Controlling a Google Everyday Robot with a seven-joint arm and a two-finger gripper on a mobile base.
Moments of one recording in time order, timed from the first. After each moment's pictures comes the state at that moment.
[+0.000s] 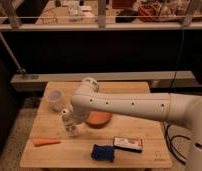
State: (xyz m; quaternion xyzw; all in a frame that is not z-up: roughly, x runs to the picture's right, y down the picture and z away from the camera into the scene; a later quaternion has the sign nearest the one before) arm -0.109 0.157 0.730 -0.20 -0.25 -0.40 0.86
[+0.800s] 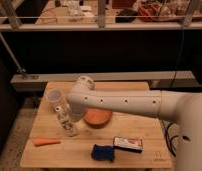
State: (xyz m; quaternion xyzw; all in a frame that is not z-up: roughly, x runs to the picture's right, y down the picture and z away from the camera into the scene) arm -0.122 0.150 0.744 -0.20 -0.25 -0.42 0.85
